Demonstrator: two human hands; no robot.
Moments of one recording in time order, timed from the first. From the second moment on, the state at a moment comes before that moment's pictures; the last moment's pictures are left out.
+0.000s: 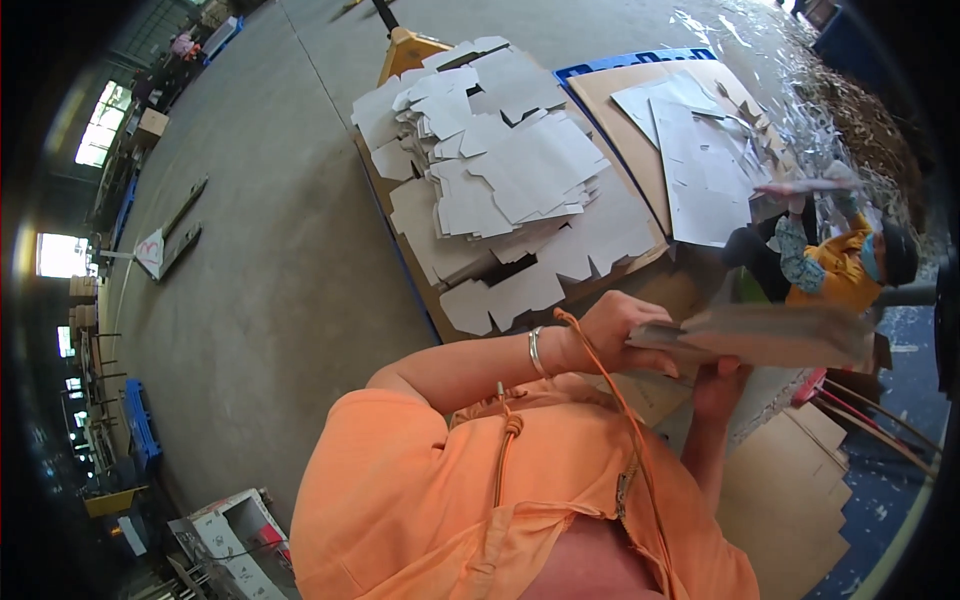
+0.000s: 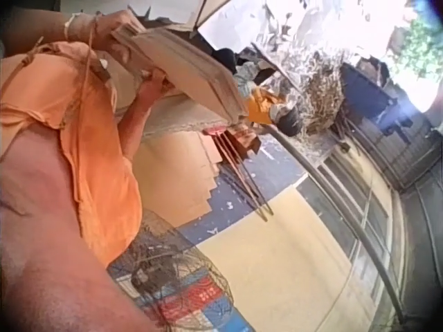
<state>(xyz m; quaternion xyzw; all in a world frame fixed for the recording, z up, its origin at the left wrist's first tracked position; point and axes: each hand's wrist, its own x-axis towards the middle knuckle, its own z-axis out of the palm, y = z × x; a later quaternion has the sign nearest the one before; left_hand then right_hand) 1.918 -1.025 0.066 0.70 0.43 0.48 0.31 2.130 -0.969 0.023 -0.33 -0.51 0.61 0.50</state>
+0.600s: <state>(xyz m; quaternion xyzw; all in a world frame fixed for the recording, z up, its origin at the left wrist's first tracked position) 1.787 -1.022 -0.036 0.62 0.46 0.46 0.45 2.017 -0.866 0.161 -0.28 -0.51 0.62 0.53</state>
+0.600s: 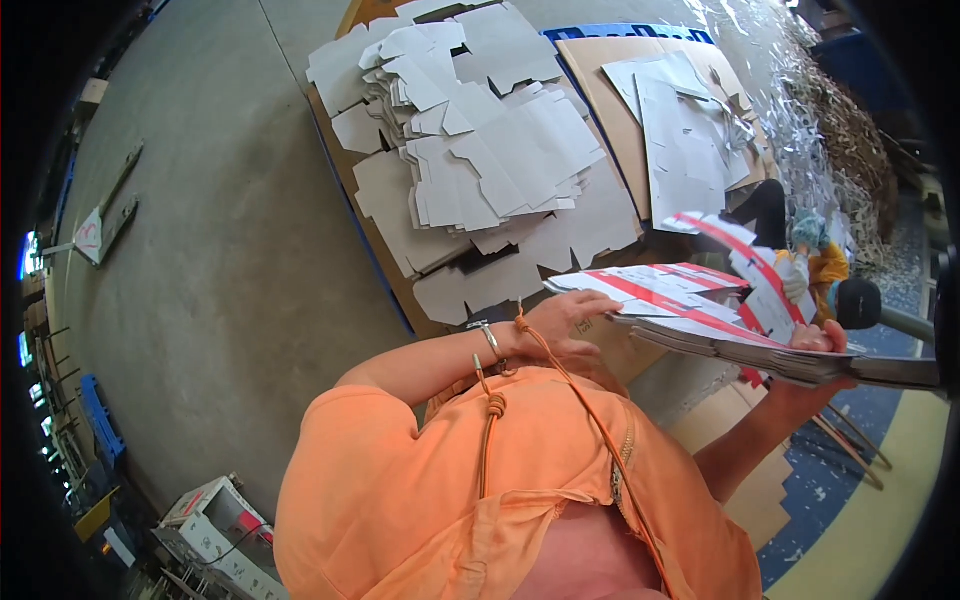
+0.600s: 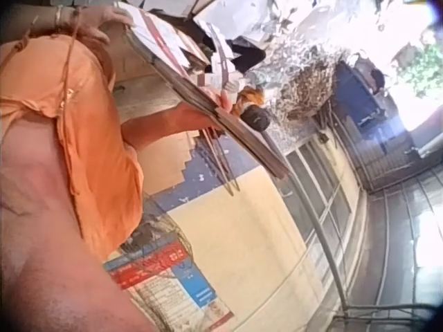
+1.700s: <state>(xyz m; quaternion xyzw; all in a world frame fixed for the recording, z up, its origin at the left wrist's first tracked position) 1.596 -0.977 -0.343 -0.14 0.62 0.56 0.52 1.894 -0.767 -0.339 -0.69 -0.53 0.50 0.00</state>
